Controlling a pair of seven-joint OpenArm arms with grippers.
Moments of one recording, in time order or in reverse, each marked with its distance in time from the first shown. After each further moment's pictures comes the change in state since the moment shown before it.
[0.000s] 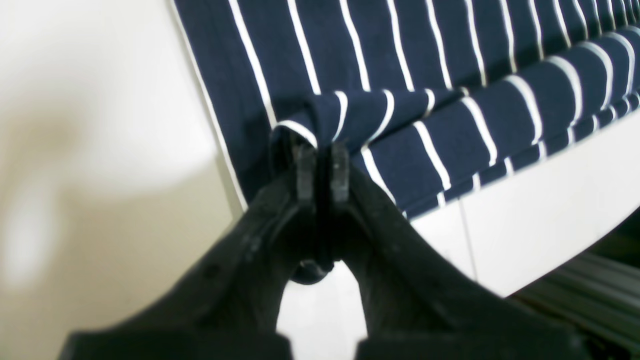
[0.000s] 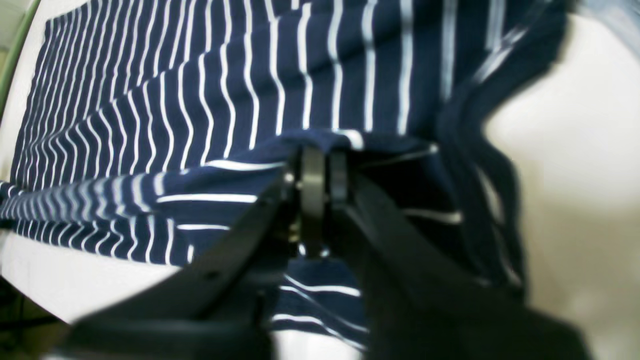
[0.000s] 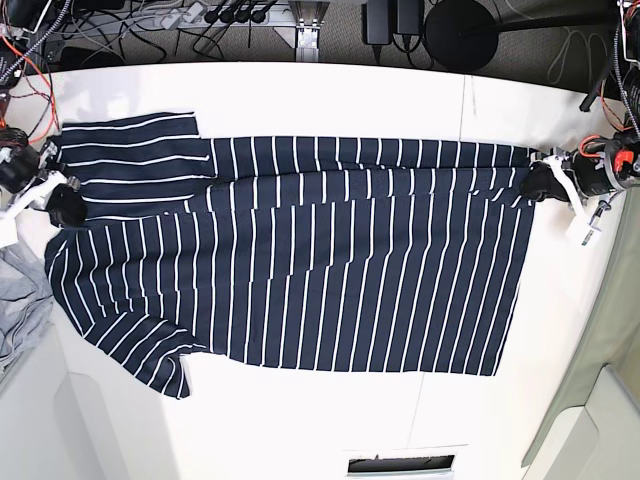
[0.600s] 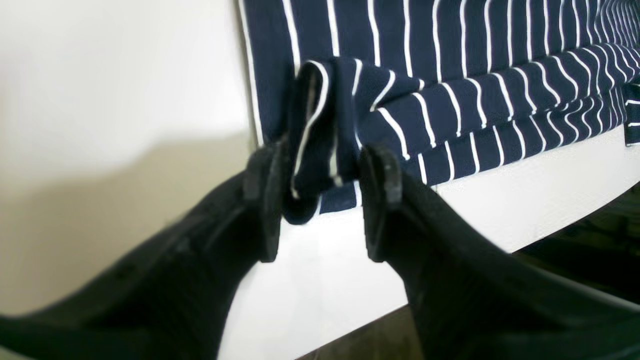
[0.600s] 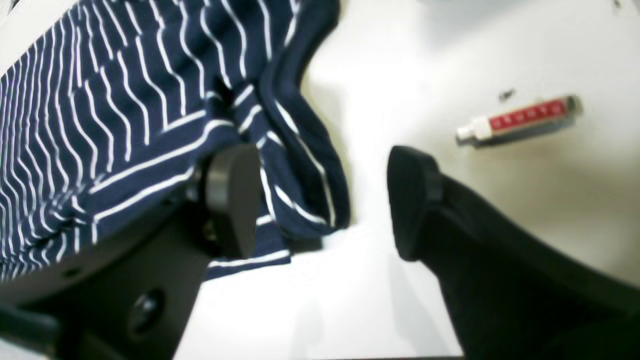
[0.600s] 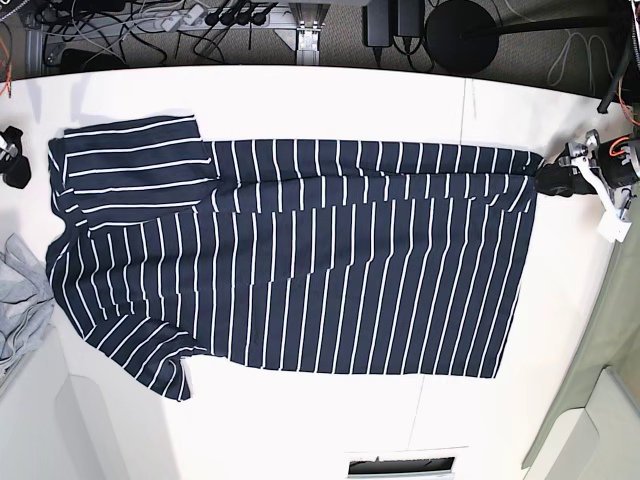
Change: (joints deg) left arm 3.4 -0.9 -7.7 -0.2 -12.6 0.2 8.9; right arm -6.7 1.4 15.6 0.1 0.1 -1.2 0.3
